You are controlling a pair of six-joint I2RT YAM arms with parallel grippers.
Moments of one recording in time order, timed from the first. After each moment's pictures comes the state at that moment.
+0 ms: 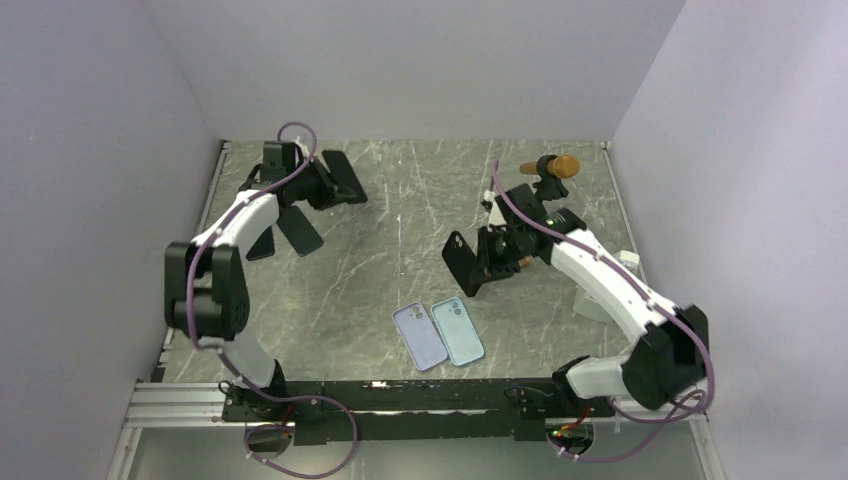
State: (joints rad) left arm -0.10 1.61 1.24 -0.25 0.52 -0.79; right arm 0.48 1.38 1.15 -0.88 -0.30 0.41
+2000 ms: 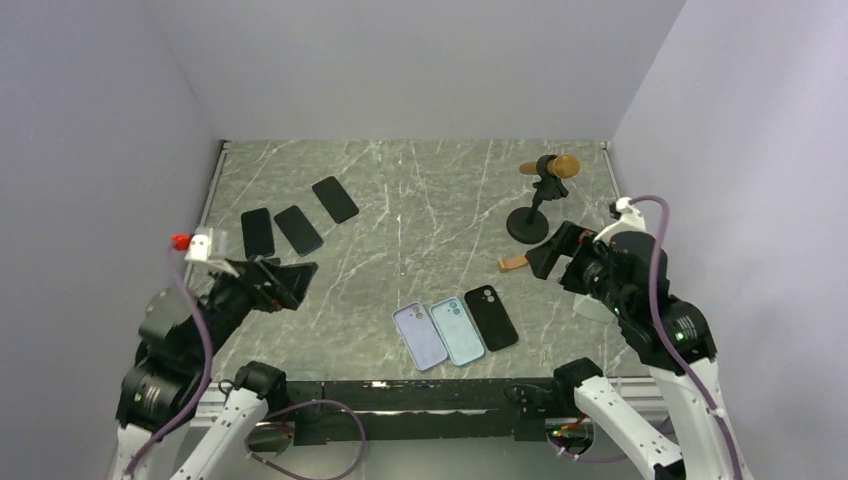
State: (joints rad) left arm -0.33 0.40 0.95 -0.69 0.13 -0.52; right arm 0.35 0.67 1.12 -0.98 0.05 0.59
